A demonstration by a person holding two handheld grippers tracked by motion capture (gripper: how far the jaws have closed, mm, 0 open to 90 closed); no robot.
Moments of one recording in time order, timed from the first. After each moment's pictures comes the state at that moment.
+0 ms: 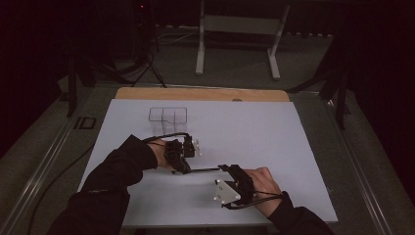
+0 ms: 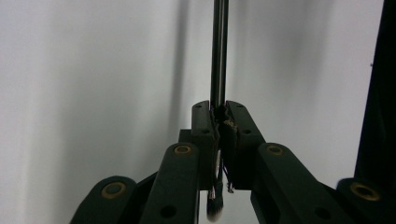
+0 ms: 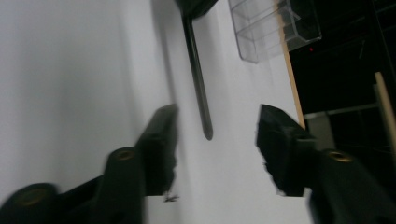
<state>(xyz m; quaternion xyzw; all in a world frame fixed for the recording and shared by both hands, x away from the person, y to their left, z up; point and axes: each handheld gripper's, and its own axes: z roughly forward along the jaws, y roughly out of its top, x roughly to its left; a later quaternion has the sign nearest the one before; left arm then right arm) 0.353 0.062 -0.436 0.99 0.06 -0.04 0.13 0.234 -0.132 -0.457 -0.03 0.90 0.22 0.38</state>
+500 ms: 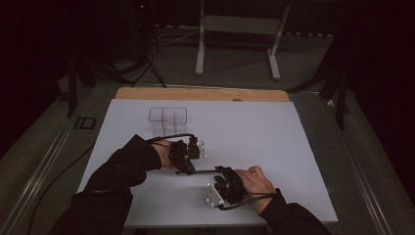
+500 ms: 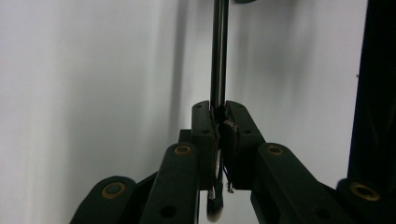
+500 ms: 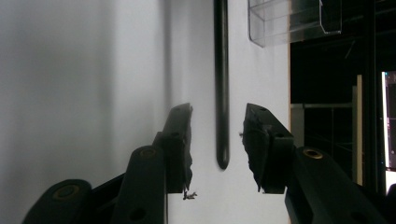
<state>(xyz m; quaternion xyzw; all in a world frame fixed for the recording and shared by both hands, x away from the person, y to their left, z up) 0.346 0.050 -0.429 0.99 0.04 -0.04 0.14 0.243 -0.113 -0.483 -0.07 0.89 0.14 0.42</state>
